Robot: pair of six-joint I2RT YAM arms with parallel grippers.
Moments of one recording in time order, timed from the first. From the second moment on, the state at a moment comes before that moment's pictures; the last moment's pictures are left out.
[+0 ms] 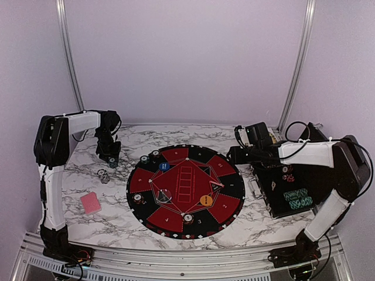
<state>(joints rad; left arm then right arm) -0.20 2.19 1.75 -1.01 -0.06 -0.27 0.47 1.62 0.98 -0.08 0.02 0.26</state>
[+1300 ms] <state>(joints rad) -0.21 2.19 1.78 -1.03 -0.06 -0.27 0.47 1.62 0.98 -0.08 0.02 0.26</state>
